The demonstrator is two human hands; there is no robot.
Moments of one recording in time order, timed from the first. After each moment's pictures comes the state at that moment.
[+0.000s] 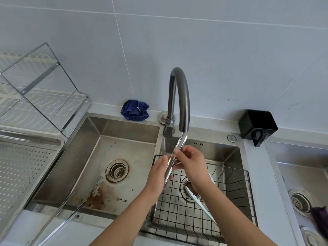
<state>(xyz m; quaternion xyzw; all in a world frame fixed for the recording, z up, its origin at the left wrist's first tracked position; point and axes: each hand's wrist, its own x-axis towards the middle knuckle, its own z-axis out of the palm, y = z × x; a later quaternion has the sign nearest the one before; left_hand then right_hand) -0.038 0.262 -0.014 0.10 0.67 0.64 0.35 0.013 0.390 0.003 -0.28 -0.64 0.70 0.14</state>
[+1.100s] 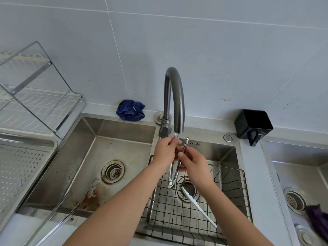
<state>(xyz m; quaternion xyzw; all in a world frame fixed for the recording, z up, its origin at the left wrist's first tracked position) -0.081 0.338 0.006 0.10 0.73 0.61 0.28 0.026 0.403 0.003 -0.28 -0.66 0.68 0.14</state>
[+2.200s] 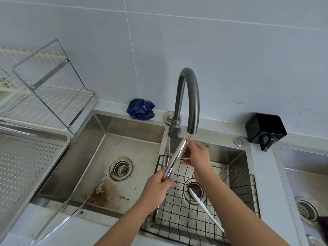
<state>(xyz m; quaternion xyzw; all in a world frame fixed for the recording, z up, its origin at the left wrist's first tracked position) -0.035 0.232 -0.036 0.15 0.75 0.54 0.35 -0.019 0.405 0.000 -0.39 -0.58 0.70 0.12</state>
